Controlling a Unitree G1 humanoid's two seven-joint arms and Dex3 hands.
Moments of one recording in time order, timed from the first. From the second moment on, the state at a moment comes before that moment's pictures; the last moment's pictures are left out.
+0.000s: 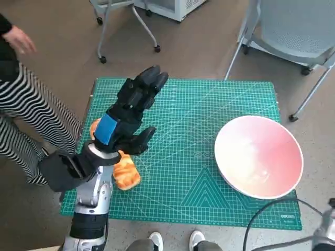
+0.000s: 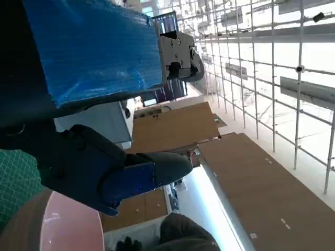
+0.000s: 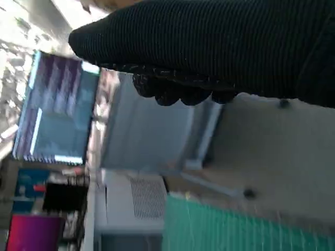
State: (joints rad) left arm -0.39 0.12 0.06 0.06 -0.32 -0.28 -0.50; right arm -0.41 -0.43 -0.51 1.15 0.24 -0.75 0.15
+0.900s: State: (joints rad) left arm -0.37 0.15 0.06 0.03 -0.32 -0.26 -0.49; right arm -0.51 -0.29 -0.41 1.19 0.25 -0.71 0.22
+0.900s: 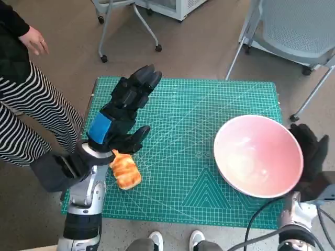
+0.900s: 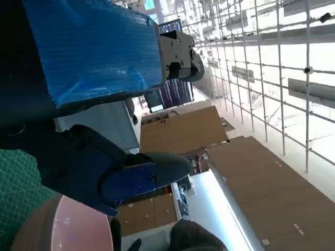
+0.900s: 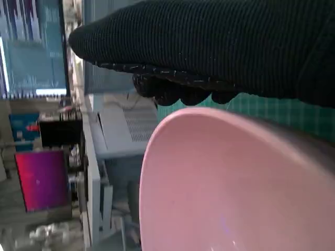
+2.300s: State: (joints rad) left arm -0.35 0.16 0.09 0.03 -0.32 -0.28 -0.48; right arm -0.69 -0.09 -0.31 1.19 0.23 -0.64 0.26
